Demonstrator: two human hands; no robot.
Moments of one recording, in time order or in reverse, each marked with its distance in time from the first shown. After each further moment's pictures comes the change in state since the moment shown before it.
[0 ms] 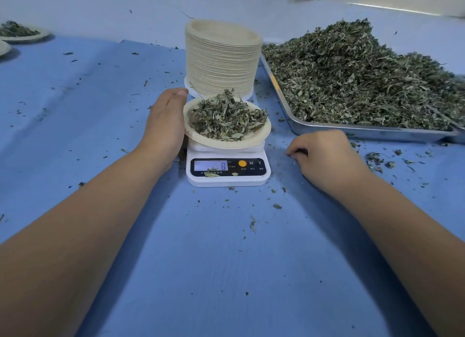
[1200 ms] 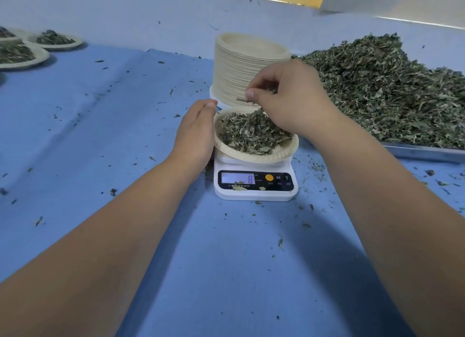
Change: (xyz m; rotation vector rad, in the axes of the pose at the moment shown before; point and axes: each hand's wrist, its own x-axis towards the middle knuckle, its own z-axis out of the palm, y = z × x) left_hand -0.001 0.002 -0.001 0.031 0.009 0.019; right_hand 0.107 -0.101 -0.030 0.342 0.140 -0.074
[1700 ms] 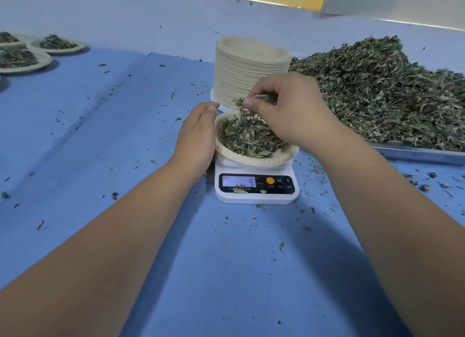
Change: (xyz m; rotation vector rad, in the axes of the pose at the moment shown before) left_hand 0.000 0.000 -0.001 0.019 0.003 0.014; right_hand -0.009 0.001 0.004 -0.018 0.008 -0.052
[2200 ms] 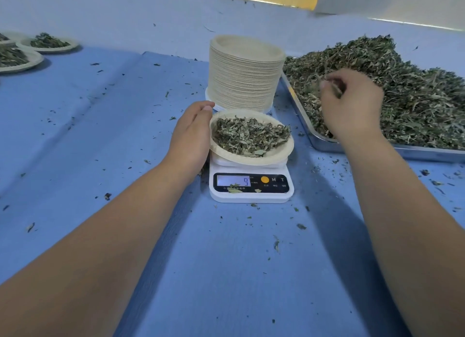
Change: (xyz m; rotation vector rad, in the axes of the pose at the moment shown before) left_hand 0.001 -0.001 0.000 0.006 -0.019 0.013; right_hand -0.012 0.088 -0.029 -0.117 0.346 0.313
